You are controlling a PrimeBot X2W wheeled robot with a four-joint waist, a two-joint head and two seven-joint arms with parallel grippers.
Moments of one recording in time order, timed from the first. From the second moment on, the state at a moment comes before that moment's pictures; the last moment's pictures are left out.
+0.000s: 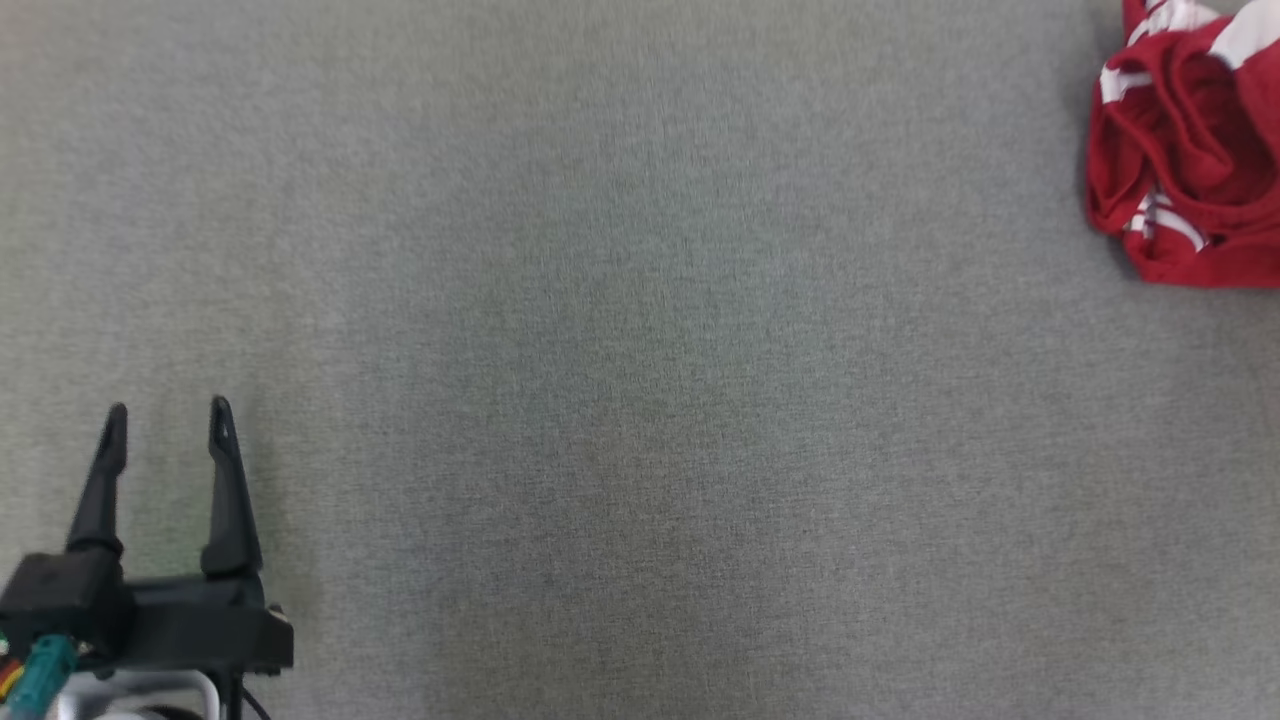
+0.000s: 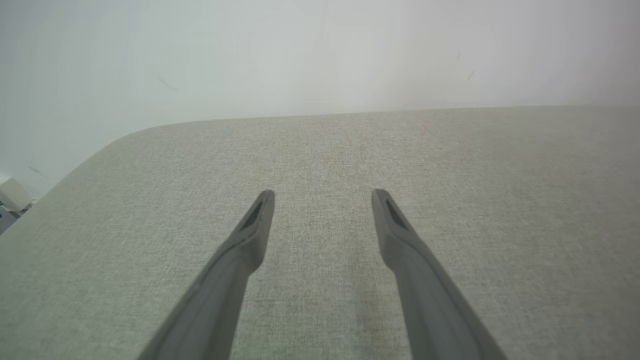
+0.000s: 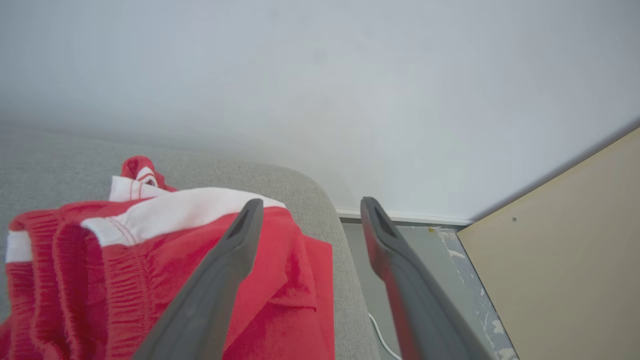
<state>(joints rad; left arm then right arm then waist) -0.16 0.35 -0.09 -0.04 -0.32 0.15 -0.15 -1.31 -0.68 0.61 1.29 0.44 0.13 -0.09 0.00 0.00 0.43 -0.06</state>
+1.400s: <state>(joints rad) 0.02 0.32 -0.19 0.05 -0.31 0.18 -0.15 -0.12 -0.06 -0.01 0.21 0.09 0.13 -0.26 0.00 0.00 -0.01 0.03</state>
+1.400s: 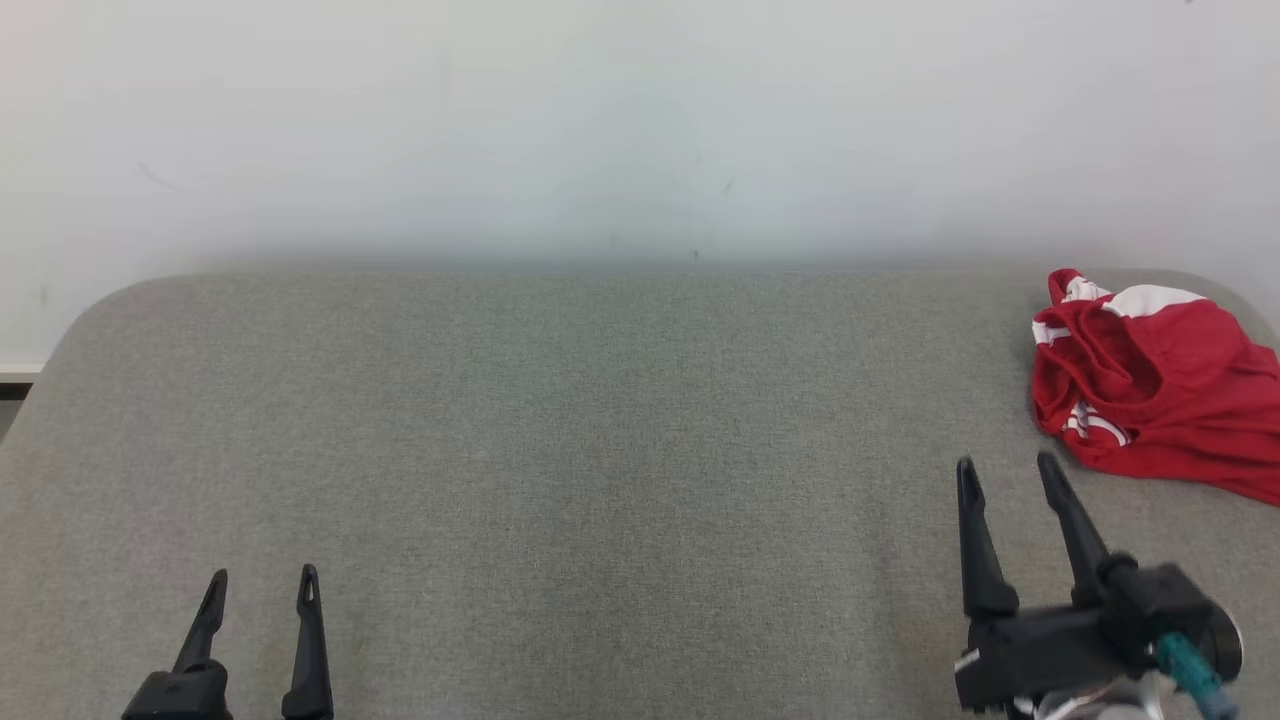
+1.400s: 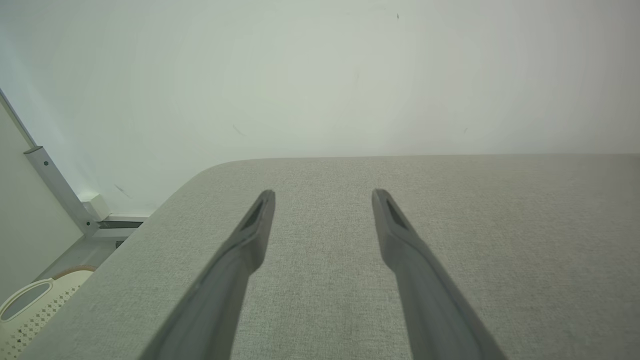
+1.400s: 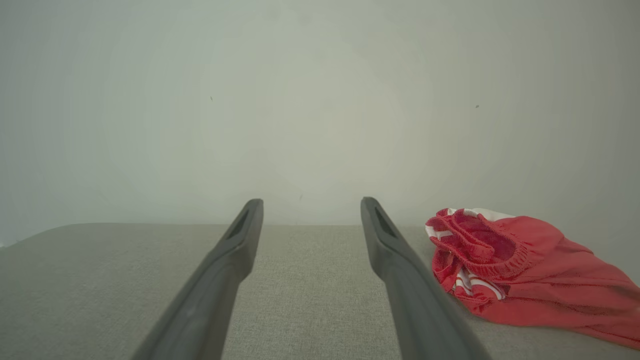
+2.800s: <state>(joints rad) 0.06 0.33 -0.20 0.03 -0.32 0.21 -0.16 0.02 -0.05 -0.01 0.18 0.14 0.13 -0.22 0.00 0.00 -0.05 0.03</state>
